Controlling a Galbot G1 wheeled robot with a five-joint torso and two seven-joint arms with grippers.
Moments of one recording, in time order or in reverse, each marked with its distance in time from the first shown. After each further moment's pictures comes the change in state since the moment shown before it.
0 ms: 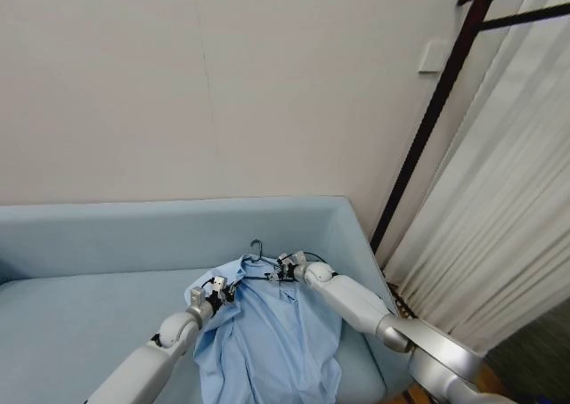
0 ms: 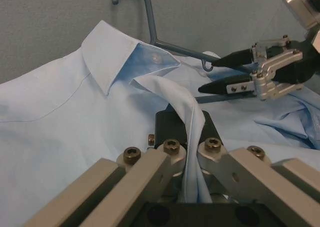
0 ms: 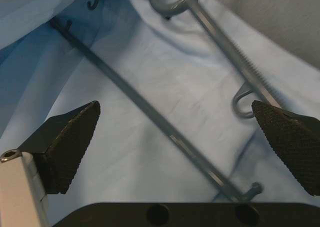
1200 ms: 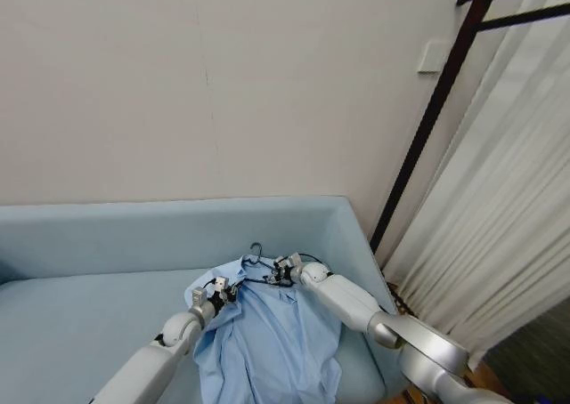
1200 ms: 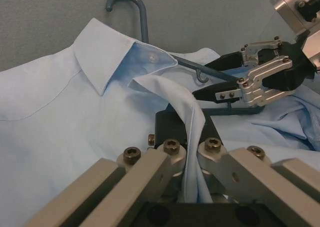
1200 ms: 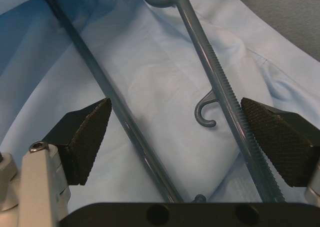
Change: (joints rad) left arm -0.006 -0.020 0.005 0.026 -0.001 -0.004 0.008; right arm 0.020 0.032 -0.018 -0.059 -0.095 0.003 -0.047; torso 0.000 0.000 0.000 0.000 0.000
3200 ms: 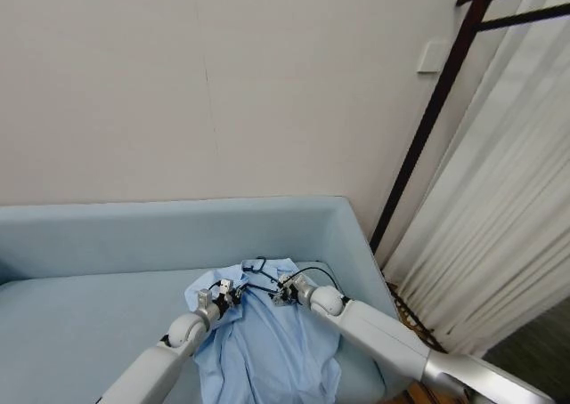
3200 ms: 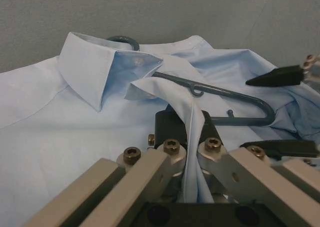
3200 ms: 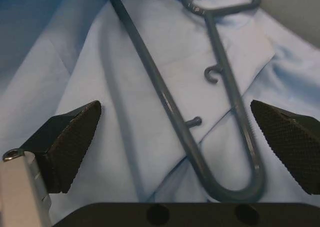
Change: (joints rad) left arm -0.012 -0.018 0.032 0.016 0.006 0.001 0.005; right arm -0.186 -0.236 -0.037 0.493 -0.086 -0.048 0.258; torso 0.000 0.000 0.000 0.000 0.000
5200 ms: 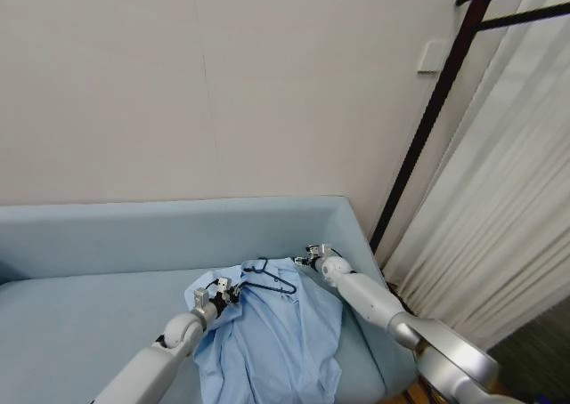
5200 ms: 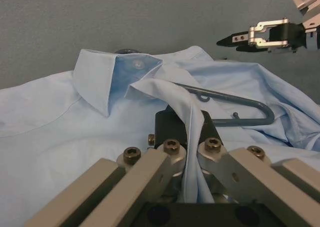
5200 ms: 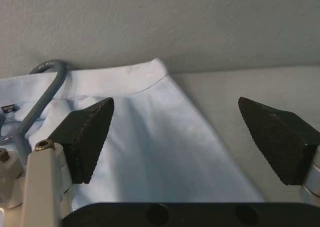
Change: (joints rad) left arm 0.021 0.016 -0.032 -0.035 -0.020 -0.001 0.004; right arm 0.164 0.211 0.220 -0.566 0.462 0.037 0.120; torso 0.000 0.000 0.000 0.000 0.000
